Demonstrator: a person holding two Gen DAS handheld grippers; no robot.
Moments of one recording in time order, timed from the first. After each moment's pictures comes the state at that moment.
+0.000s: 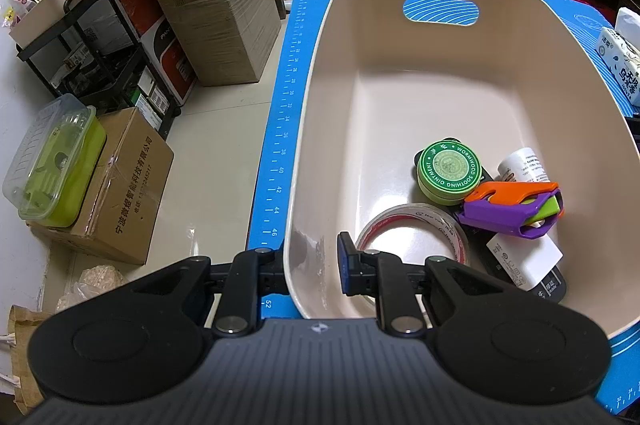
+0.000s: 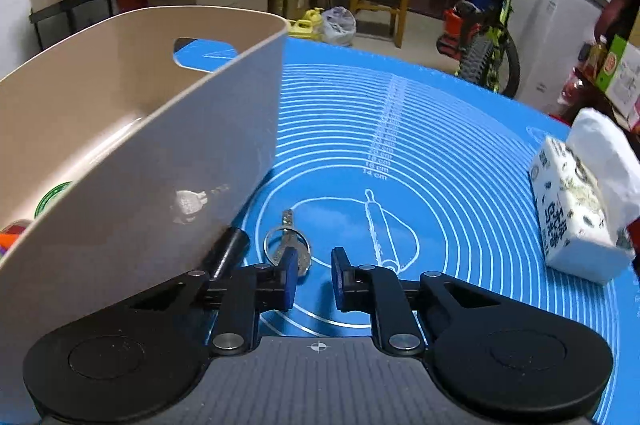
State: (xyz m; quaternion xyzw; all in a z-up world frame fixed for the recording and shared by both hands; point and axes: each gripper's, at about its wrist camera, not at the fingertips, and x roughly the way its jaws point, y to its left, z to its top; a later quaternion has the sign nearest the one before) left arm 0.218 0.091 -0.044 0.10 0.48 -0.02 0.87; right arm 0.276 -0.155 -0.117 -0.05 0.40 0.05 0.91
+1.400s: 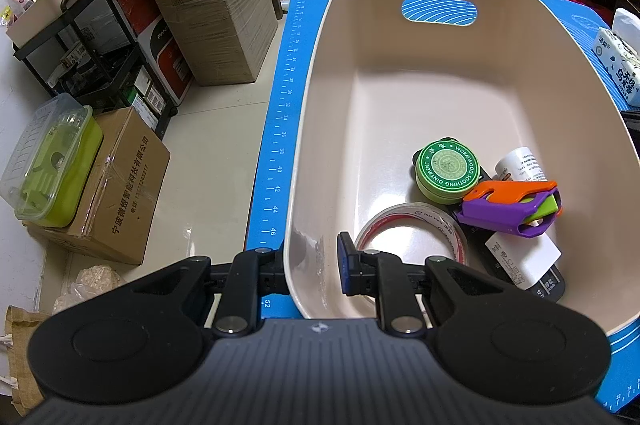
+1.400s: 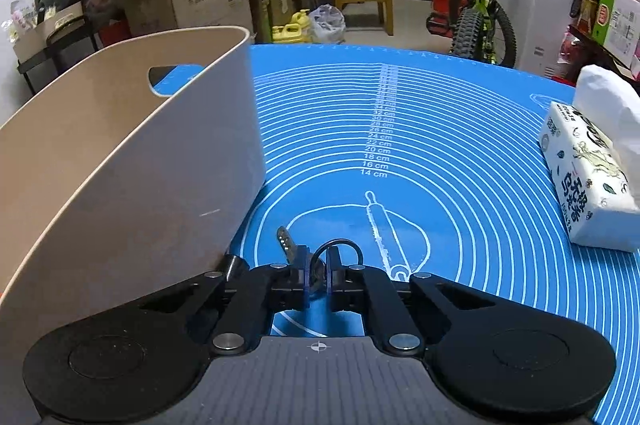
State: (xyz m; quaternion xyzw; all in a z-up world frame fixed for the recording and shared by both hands) left arm 0.219 0.090 -0.047 0.10 0.48 -0.02 0.87; right arm 0.289 -0.170 -0.121 0.03 0.40 0.05 0.92
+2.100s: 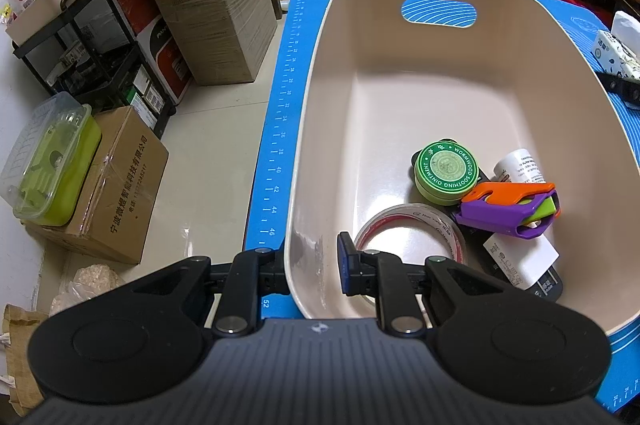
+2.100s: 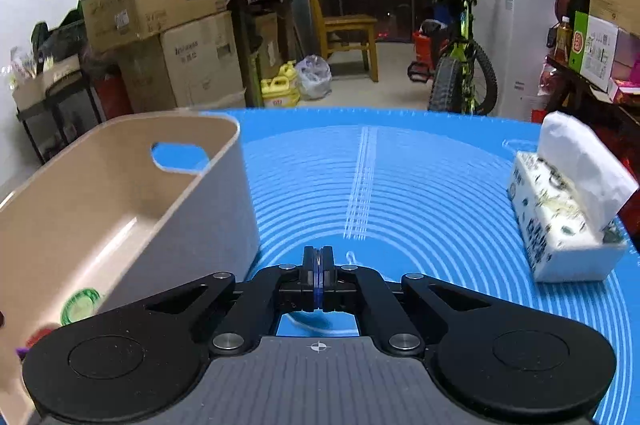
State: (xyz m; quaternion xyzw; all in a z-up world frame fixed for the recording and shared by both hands) left arm 0.219 0.088 -0.046 0.10 0.48 -0.03 0.87; right arm 0.272 -0.179 -0.084 0.05 0.33 0.03 0.94
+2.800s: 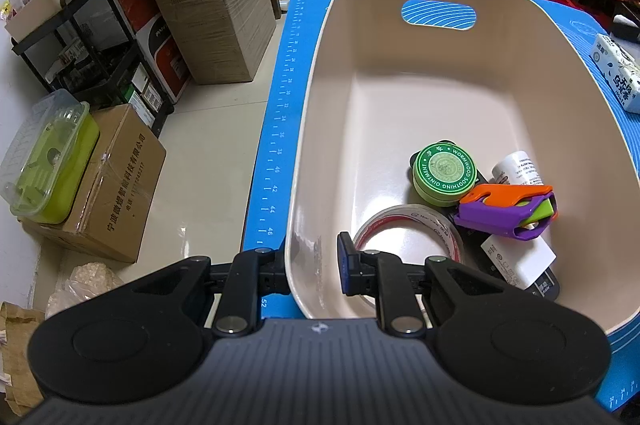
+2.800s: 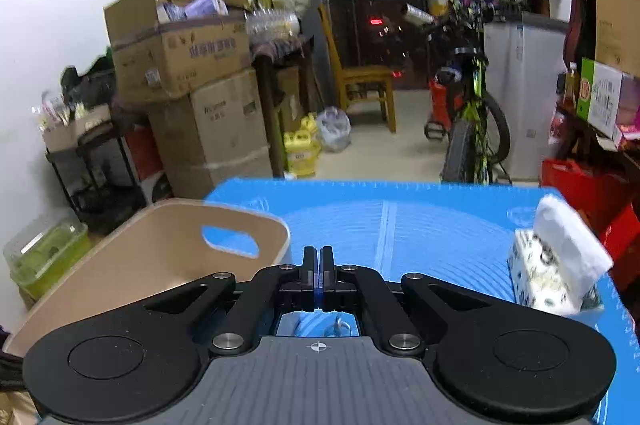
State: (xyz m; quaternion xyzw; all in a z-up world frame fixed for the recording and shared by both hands) left arm 0.219 0.088 -0.046 0.09 0.48 -0.03 0.87; right arm 0.257 -0.174 -0.019 0.05 0.27 0.05 0.96
